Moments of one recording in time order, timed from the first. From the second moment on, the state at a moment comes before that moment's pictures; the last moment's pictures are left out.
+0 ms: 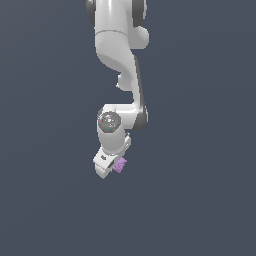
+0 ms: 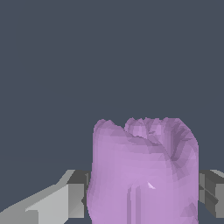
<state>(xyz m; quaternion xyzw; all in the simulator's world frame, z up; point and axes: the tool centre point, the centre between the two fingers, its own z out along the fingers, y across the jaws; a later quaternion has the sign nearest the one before) 0.050 -0.054 0.036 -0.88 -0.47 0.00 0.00</state>
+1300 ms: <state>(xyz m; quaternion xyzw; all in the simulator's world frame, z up) 0.020 -0.028 0.056 -0.88 -0.47 0.00 0.00</state>
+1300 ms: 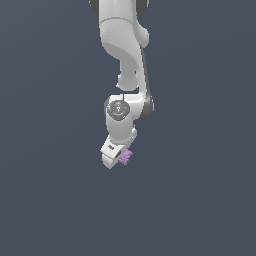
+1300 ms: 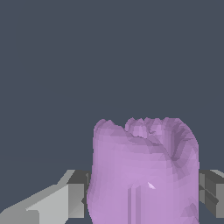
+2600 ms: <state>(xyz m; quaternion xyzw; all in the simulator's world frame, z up) -0.114 0.094 0.148 -0.88 -0.47 0.00 0.00</state>
